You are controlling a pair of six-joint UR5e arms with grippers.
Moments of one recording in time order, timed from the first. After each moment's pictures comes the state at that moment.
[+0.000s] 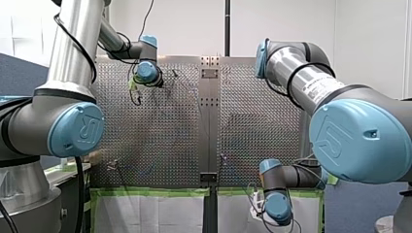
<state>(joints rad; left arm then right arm) -0.15 -1.78 -1.61 -2.88 -1.73 -1.96 2.06 -0.51 1.98 -0.87 1.99 1.75</state>
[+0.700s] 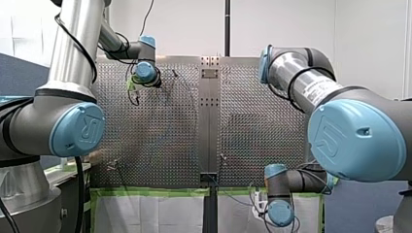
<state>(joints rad) -0.13 -1.78 -1.61 -2.88 -1.73 -1.97 2.01 -0.49 1.98 -1.06 1.94 1.67</state>
